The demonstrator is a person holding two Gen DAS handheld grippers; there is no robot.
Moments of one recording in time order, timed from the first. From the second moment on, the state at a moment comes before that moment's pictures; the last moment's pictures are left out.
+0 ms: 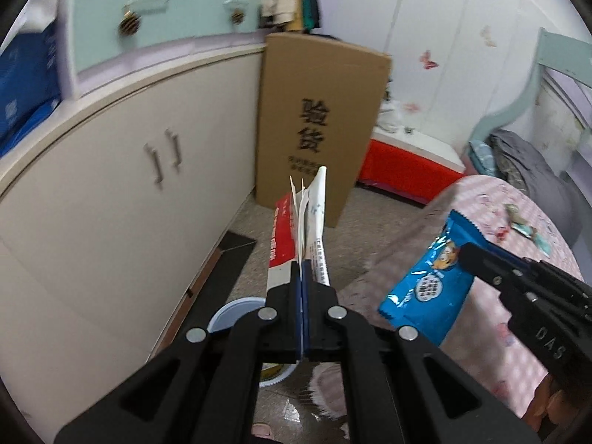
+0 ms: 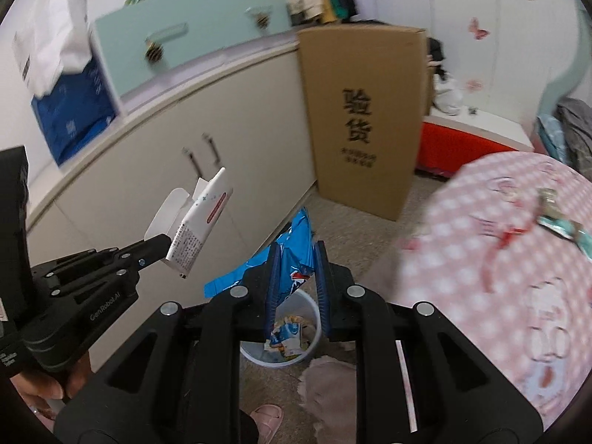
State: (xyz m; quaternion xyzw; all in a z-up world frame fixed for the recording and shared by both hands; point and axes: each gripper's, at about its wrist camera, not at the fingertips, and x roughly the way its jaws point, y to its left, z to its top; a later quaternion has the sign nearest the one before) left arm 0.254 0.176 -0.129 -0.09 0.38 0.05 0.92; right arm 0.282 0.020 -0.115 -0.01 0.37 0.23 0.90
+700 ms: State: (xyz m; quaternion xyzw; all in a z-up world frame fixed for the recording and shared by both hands) left arm 0.274 0.224 -0.186 -0.11 0.44 0.09 0.89; right arm 0.304 0.057 -0.170 0.00 0.41 0.24 0.88
